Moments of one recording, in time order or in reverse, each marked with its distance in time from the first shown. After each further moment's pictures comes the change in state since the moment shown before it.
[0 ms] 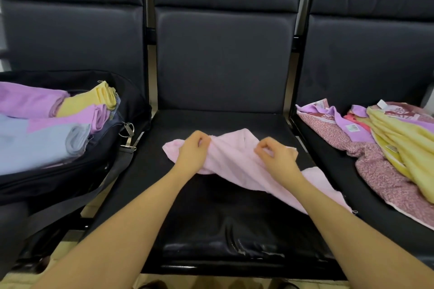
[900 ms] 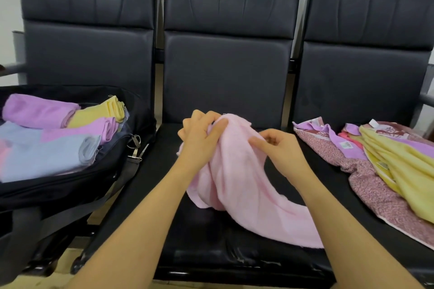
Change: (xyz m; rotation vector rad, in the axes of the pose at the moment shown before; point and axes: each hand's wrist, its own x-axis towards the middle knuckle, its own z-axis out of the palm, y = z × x) left_hand -0.036 0.082 -0.031 0.140 0.124 0.349; right_hand -0.013 -0.076 -0.053 0.317 -0.008 -0.073
